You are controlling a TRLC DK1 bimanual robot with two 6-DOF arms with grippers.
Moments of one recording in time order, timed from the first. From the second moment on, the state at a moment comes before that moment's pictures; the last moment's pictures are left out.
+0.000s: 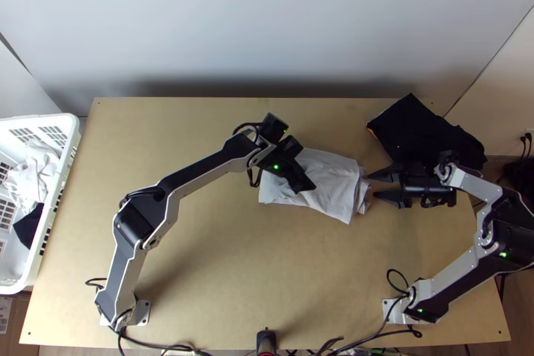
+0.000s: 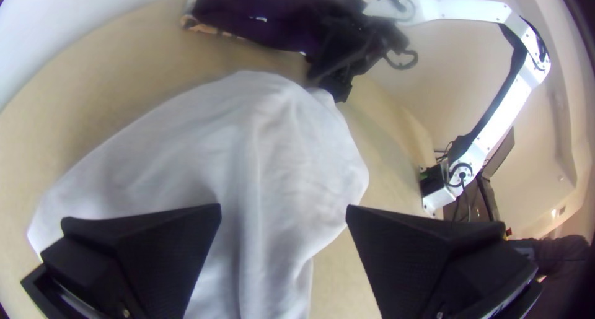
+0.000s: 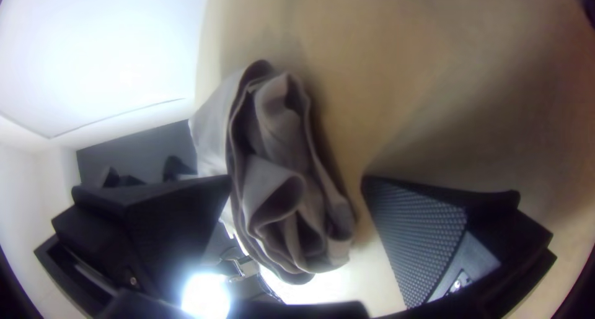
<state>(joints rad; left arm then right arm) -0.73 2.17 1.84 -0.52 0.62 0.08 -0.31 1.82 0.97 -0.66 -0.99 0.17</state>
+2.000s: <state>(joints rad) -0.64 2.08 1.81 -0.53 0.52 0.09 0.46 1.42 1.30 -0.42 -0.02 0.16</state>
